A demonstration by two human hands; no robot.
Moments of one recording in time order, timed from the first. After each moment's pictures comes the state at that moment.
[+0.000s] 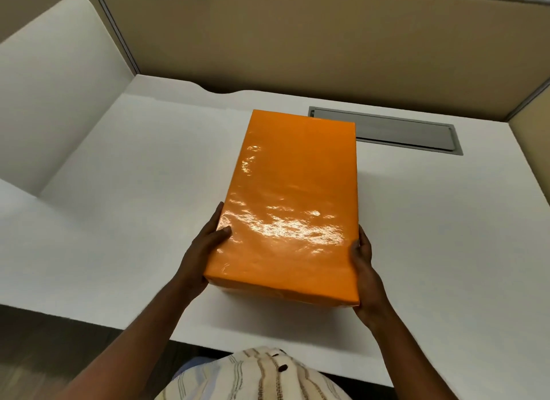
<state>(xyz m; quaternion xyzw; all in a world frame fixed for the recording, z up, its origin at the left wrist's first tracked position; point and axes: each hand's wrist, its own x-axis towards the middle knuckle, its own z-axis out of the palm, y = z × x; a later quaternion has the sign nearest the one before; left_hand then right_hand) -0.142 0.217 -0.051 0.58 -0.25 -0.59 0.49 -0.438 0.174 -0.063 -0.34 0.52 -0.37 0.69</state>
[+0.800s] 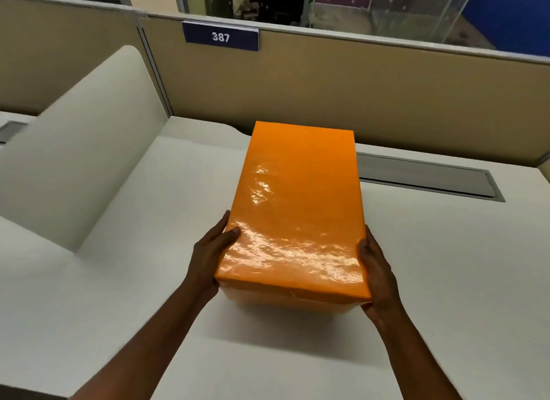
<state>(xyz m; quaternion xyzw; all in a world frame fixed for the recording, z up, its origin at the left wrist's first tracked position) 0.020 0.144 -0.038 0.55 -0.20 -0.57 0.57 -0.271 0.103 -0.027 -0.33 0.53 -0.43 0.65</state>
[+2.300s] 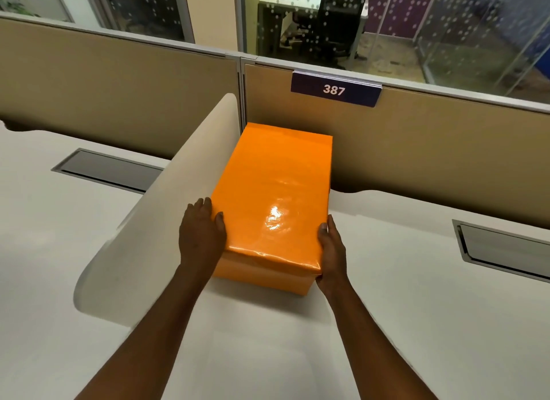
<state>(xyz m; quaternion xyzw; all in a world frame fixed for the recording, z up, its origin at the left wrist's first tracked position) 0.327 0.005 -0.023 0.85 -0.44 -0.06 0.30 0.103 -0.066 -0.061 -0.37 0.51 -0.42 0.65</state>
